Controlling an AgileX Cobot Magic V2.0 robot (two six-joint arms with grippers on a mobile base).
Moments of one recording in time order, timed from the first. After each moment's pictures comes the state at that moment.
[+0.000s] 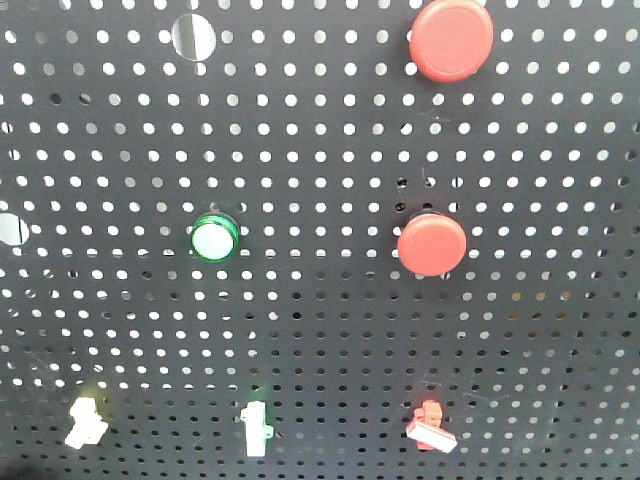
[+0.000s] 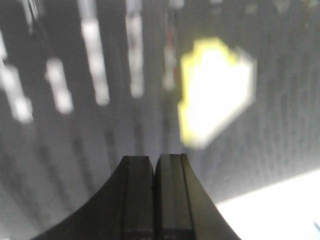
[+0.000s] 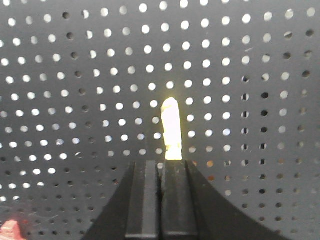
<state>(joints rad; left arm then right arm) -0.35 0.77 -0.38 -0.32 0.07 0.29 -0.01 0.31 -0.71 0.16 0.45 -0.06</state>
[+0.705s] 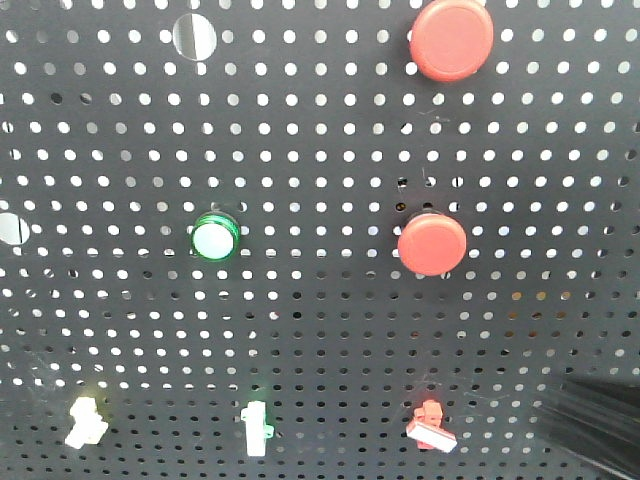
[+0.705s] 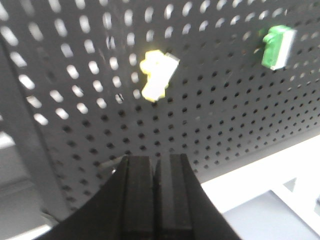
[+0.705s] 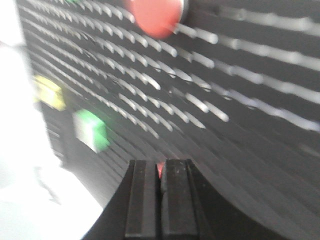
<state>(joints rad) -0.35 0.28 -0.33 -0.21 0.31 0.29 -0.01 0.78 -0.71 1.36 0.83 -1.43</state>
